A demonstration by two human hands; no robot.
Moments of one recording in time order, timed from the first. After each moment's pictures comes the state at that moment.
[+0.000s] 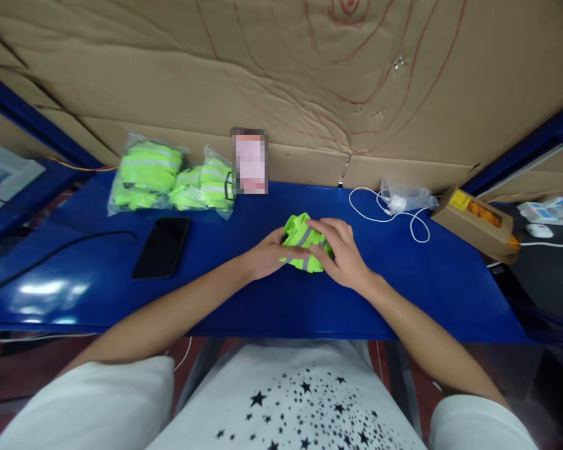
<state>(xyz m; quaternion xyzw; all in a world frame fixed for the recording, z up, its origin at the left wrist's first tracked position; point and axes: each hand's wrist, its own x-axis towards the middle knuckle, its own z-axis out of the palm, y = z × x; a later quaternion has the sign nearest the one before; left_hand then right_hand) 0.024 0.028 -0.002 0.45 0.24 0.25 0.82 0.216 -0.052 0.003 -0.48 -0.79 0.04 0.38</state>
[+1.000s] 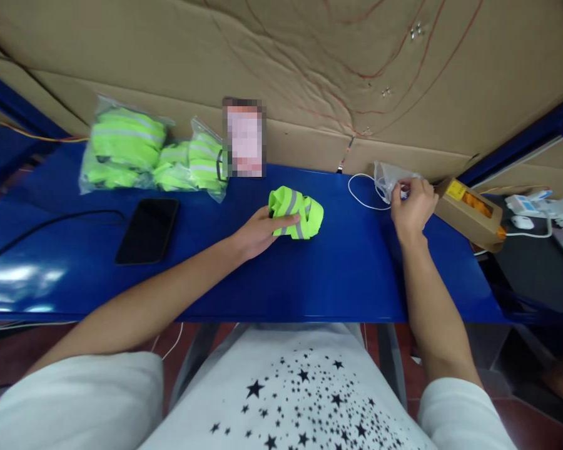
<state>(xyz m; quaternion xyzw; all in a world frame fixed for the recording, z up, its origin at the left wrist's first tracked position) 0.018 0.048 -0.020 0.43 0.28 0.32 0.80 0.365 -0.013 -0.002 -0.80 -0.48 -0.20 0.28</state>
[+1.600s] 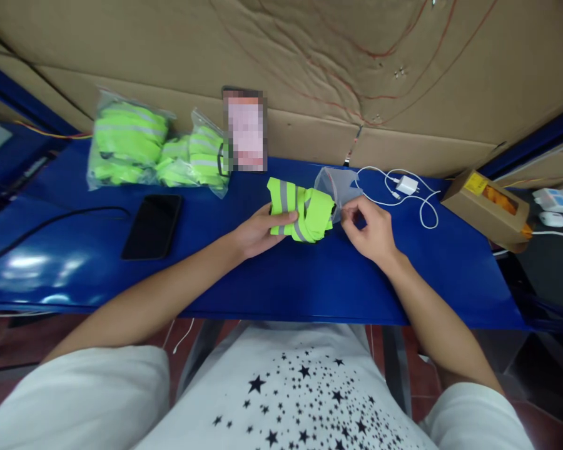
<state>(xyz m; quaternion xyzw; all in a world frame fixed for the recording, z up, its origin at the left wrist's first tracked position) 0.015 0.043 -0.012 0.40 0.23 0.30 0.84 0.252 -0.041 0.004 -0.57 -0.72 0.01 0.40</state>
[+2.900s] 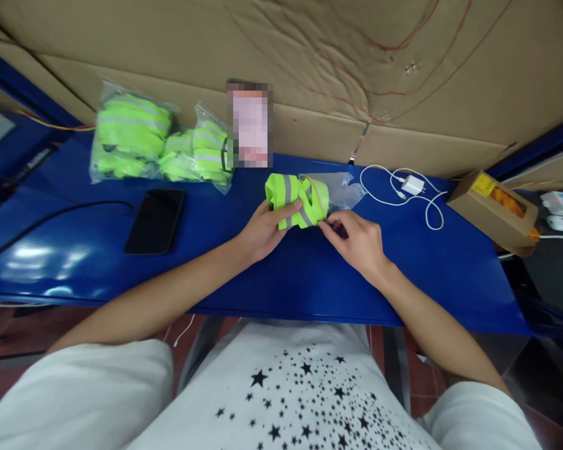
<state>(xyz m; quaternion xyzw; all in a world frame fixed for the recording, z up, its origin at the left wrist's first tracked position) 0.029 0.031 -0.006 0.37 0.27 0.42 0.78 0.217 -0.051 -0.007 -0.58 -0.74 -0.06 0.34</state>
